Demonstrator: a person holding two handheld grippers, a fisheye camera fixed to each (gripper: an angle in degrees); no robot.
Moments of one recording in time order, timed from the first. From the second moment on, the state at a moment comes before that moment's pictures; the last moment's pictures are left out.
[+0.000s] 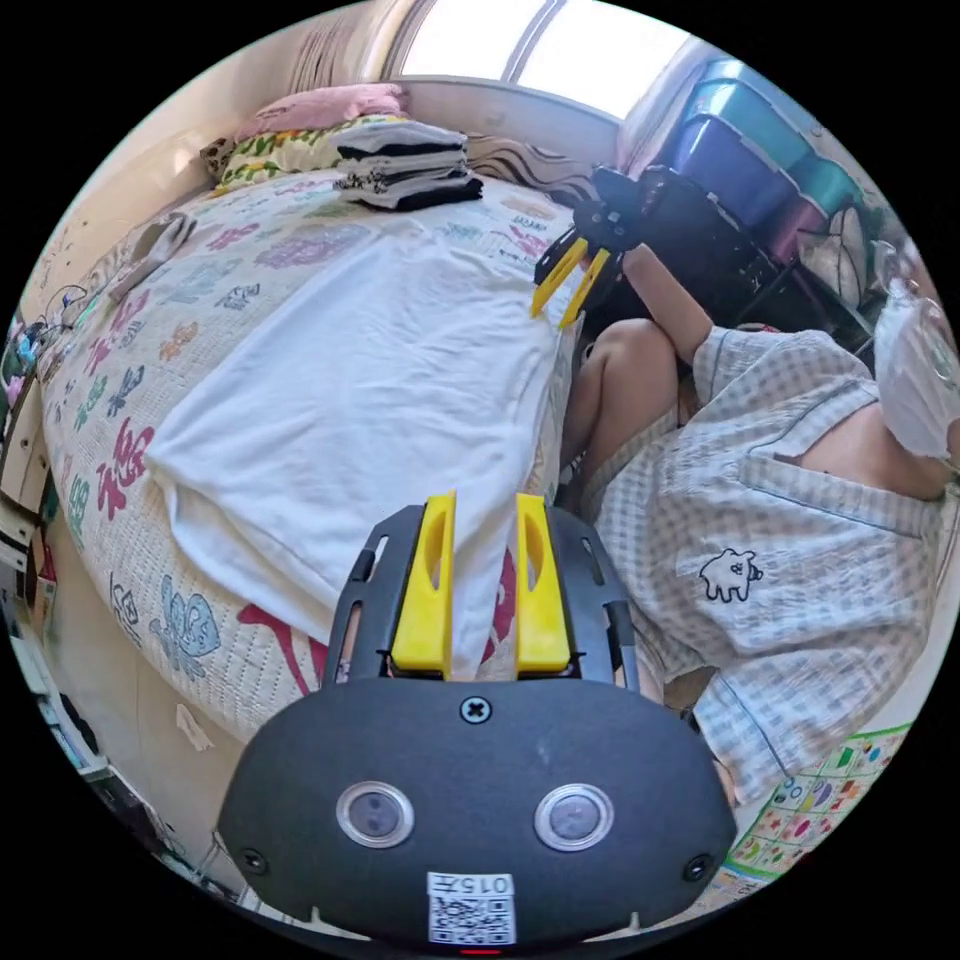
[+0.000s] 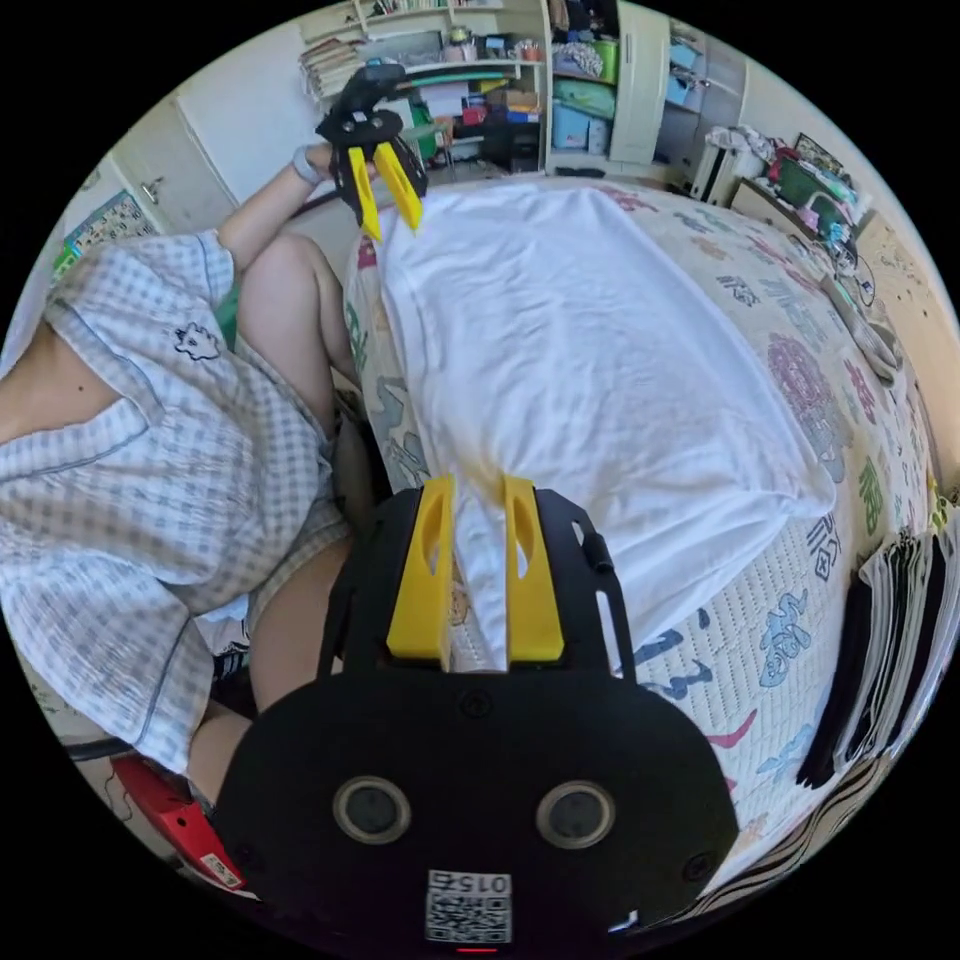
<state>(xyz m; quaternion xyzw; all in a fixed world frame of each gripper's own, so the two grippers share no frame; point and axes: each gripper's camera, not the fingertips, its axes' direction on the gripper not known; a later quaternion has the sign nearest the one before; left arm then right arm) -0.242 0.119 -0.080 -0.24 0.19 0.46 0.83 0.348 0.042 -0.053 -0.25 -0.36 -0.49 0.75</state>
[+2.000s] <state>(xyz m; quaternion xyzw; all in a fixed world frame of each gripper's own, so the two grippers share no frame) -0.266 0.205 -0.081 -0.22 0.08 0.41 0.88 0.221 0.104 -0.107 -0.27 -0.28 -0.29 0.87</state>
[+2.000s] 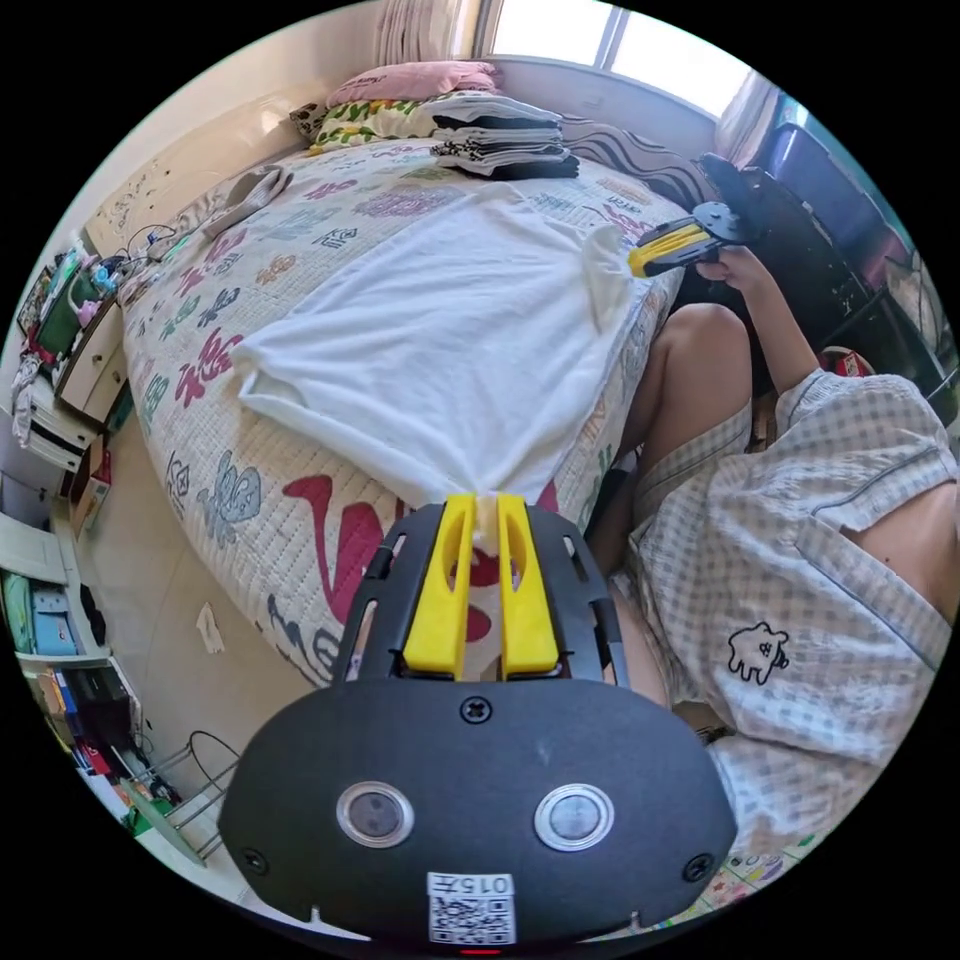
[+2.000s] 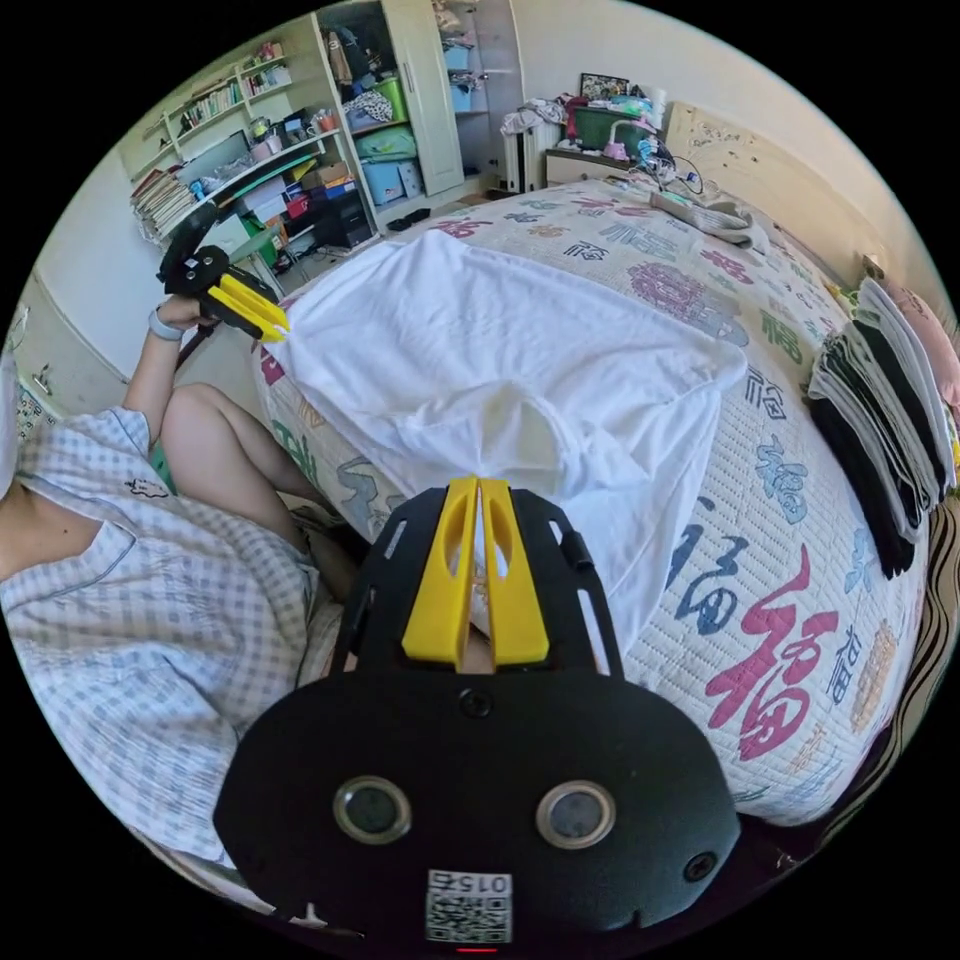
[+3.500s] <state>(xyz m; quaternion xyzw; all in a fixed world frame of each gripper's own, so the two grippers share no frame) -0.371 0.151 -0.052 -0.18 0.20 0.26 0.93 -0.232 -0.141 0.080 -0.36 -0.21 -0.47 0.78</state>
